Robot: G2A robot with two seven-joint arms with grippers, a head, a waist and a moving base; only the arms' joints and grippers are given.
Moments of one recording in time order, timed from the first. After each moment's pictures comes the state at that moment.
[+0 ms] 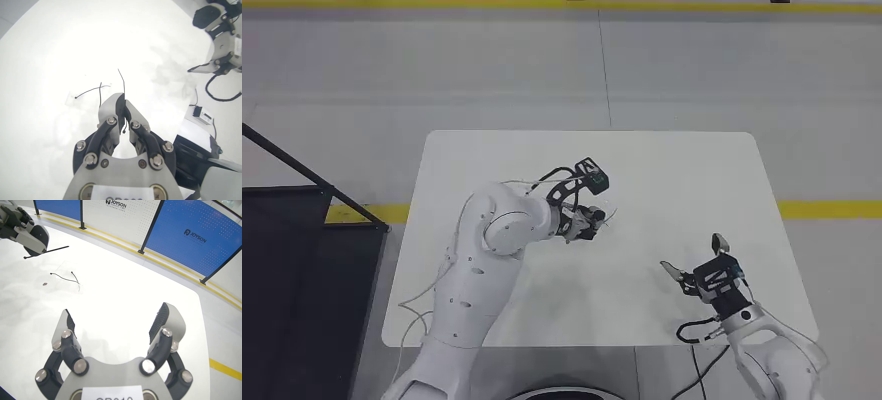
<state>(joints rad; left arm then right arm) 0.90 -1.60 -1.29 -1.52 0.92 -0.56 -1.26 -1.71 -1.14 1.56 -1.94 -1.47 -0.31 0.02</state>
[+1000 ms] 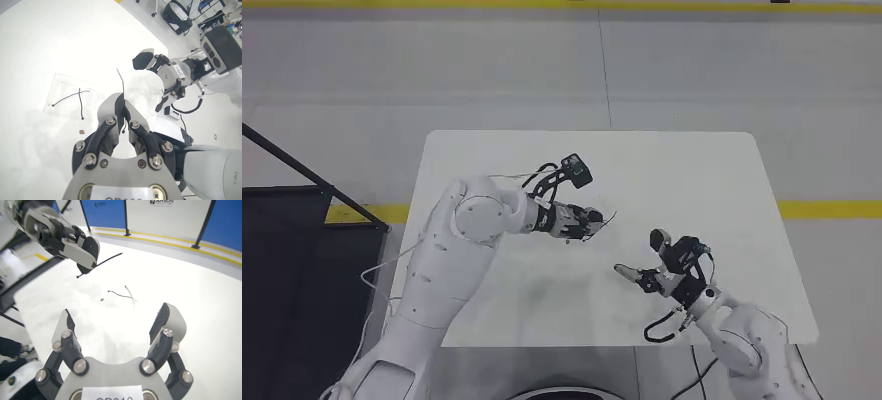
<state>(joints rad) 0.80 -1.40 -1.19 -1.42 0.44 -0.57 -1.25 -1.47 -1.16 1.41 -1.77 -0.92 -0.60 0.23</state>
